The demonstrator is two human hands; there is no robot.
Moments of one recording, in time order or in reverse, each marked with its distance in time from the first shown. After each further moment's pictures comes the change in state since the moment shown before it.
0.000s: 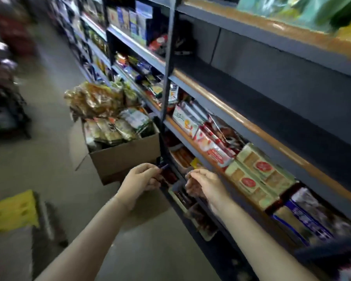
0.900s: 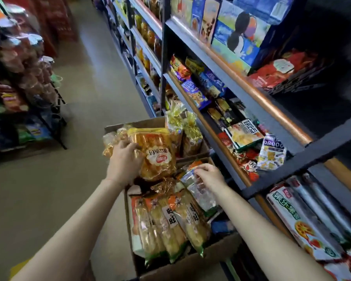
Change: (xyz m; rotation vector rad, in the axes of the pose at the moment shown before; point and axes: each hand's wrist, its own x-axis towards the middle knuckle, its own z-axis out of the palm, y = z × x) left_hand 0.512 0.142 -0.388 0.905 0.486 0.137; right_hand 0.574 -0.161 0.304 -0.255 -0.056 0.168
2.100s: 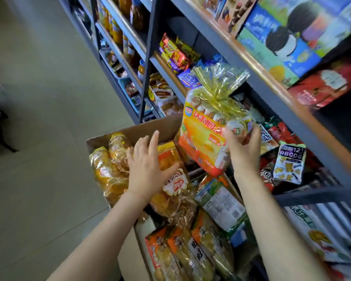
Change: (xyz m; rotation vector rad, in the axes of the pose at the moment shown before) left_hand 0.133 -0.036 0.029 -0.070 -0.150 0.244; right_hand 0.063 -0.149 0.055 0.125 0.572 -0.408
